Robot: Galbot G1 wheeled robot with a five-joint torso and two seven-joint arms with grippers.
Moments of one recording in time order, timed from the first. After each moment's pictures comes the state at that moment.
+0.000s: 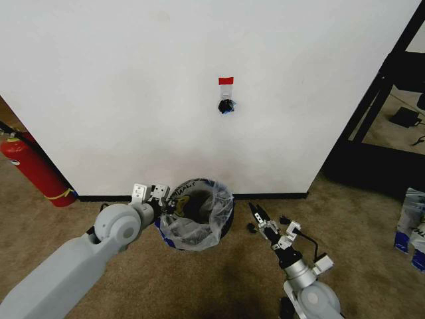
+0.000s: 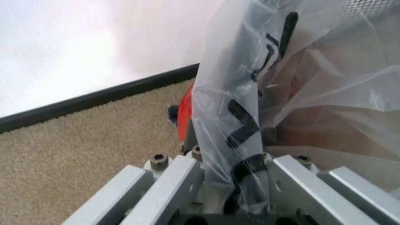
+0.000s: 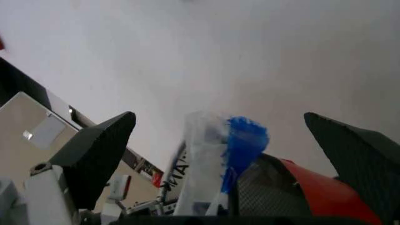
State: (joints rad) left arm 0.90 -0.76 -0.07 -2.02 -1.07 0.74 -0.39; right arm -1.31 1.01 0.14 1.75 1.44 0.23 -0.51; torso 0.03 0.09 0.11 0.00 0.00
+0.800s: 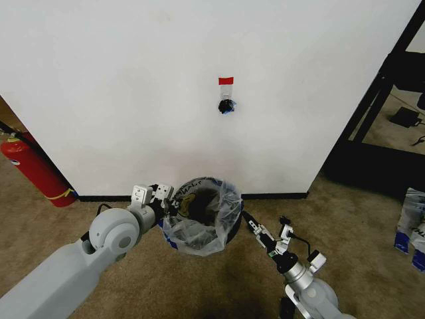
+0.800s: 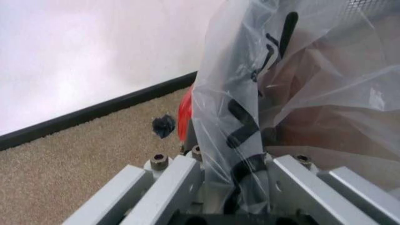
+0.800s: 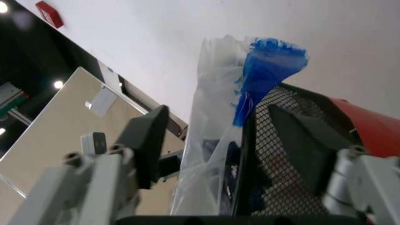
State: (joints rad) left arm 0.91 -0.76 -0.06 -2.10 -1.06 0.74 -0.39; right arm -1.29 1.02 0.15 1.65 1.44 0.07 -0.78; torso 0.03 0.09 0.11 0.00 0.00
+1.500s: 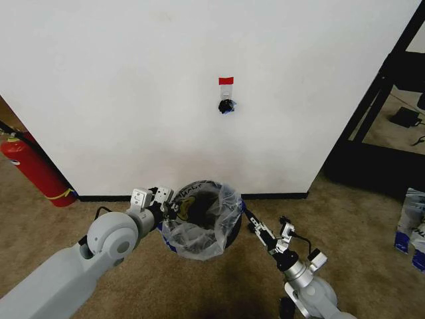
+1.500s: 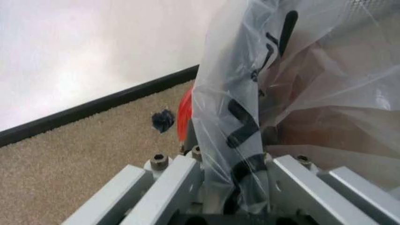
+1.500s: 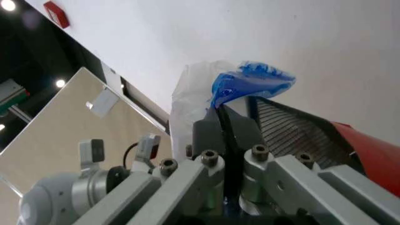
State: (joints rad) left arm 0.94 -0.75 -0.07 -2.12 -1.04 0.74 -0.39; right arm -1.30 1.04 0.16 1.65 1.42 0.11 -0.80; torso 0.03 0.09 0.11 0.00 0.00
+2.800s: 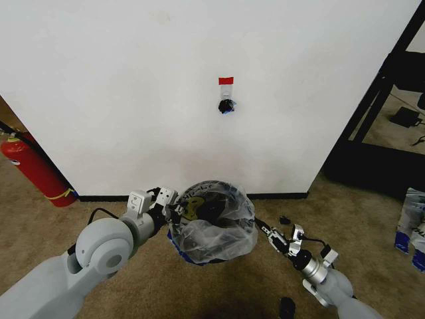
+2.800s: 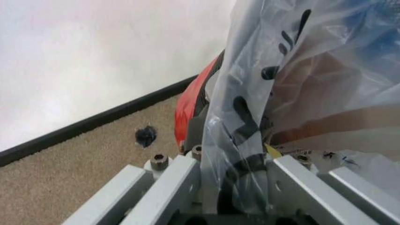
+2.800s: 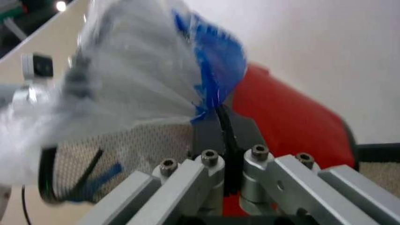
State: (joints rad) left arm 0.98 -0.72 -0.11 -2.26 -1.06 0.74 -0.39; right arm -1.18 1.01 0.21 1.36 1.19 0.09 -1.09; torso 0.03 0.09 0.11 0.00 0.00
